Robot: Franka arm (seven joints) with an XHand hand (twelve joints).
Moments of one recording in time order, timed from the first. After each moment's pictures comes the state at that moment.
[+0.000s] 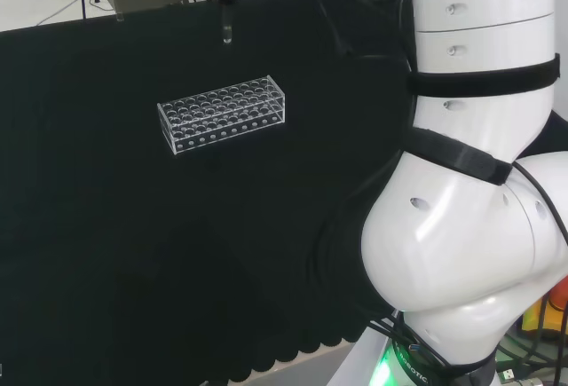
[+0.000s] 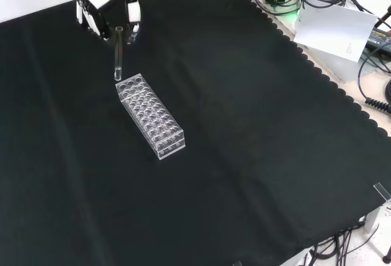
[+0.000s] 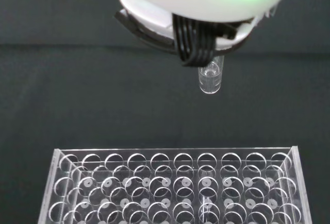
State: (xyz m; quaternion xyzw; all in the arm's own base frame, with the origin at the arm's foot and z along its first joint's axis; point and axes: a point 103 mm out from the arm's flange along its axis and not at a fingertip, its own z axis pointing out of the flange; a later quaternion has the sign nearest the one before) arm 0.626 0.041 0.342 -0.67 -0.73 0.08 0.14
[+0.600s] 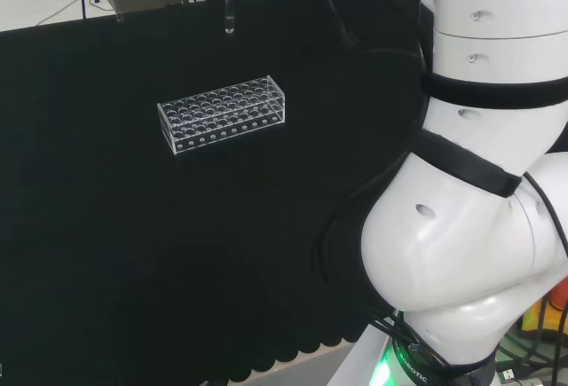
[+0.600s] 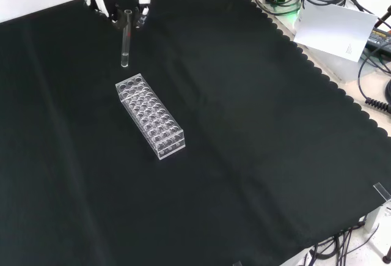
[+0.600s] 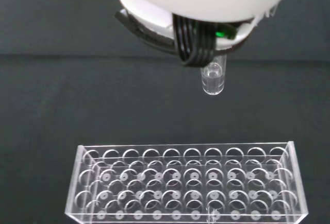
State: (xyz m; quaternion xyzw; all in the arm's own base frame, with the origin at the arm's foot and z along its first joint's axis) arm 0.595 0.041 0.372 -0.67 -0.73 0.07 0.14
